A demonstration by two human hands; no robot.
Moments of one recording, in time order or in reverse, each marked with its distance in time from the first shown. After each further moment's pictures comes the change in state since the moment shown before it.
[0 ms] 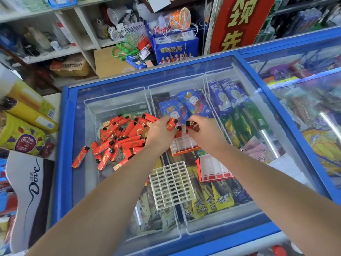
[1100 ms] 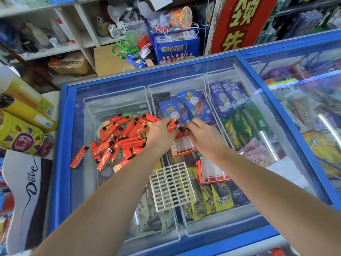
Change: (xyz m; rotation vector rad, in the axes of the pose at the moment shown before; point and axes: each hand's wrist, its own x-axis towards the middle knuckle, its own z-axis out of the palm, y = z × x) left_hand 0.000 -0.003 -0.001 -0.030 -0.017 -0.031; right_hand 0.000 0.007 0.010 -0.474 -0.176 -0.189
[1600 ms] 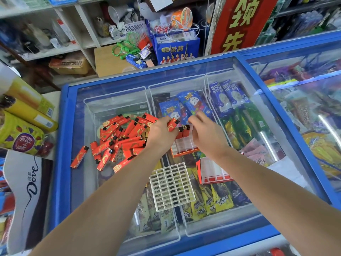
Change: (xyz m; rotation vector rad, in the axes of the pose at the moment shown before) left_hand -0.003 0.009 -0.002 -0.028 0.008 0.006; right_hand -0.001 -0.001 -0.008 0.119 0.226 0.031
